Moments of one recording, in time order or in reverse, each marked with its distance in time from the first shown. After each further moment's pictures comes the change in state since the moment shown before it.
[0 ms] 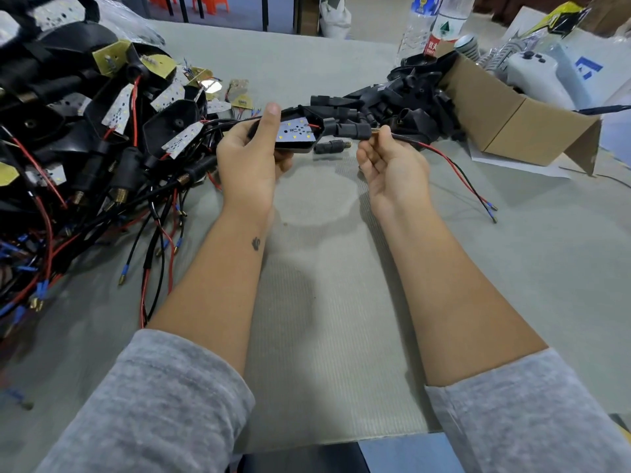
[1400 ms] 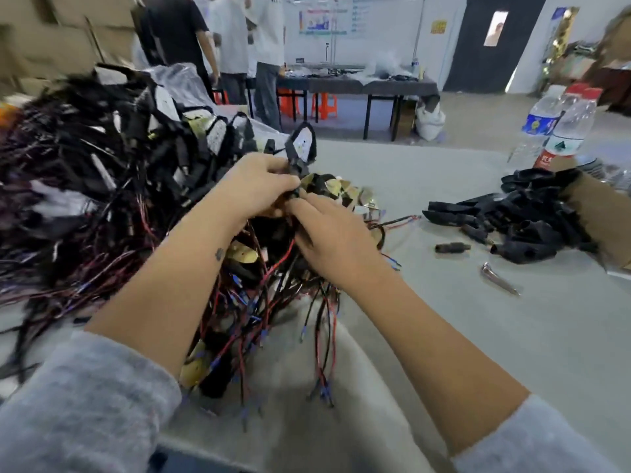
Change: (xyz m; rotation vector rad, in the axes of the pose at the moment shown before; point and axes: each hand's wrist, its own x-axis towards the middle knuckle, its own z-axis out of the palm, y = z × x) left_hand 0.027 0.189 -0.124 0.893 -0.134 0.163; right_hand -0.114 0.068 0.166 -1.345 -0.927 -1.261
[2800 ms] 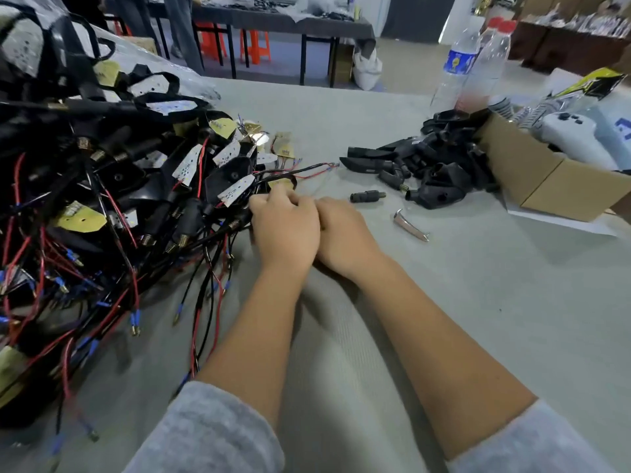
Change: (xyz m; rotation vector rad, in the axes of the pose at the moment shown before) left_hand -0.020 -0.031 0.217 0.015 0.272 -0.132; right_hand -0.099 0.108 -0.007 0.045 -0.313 0.563
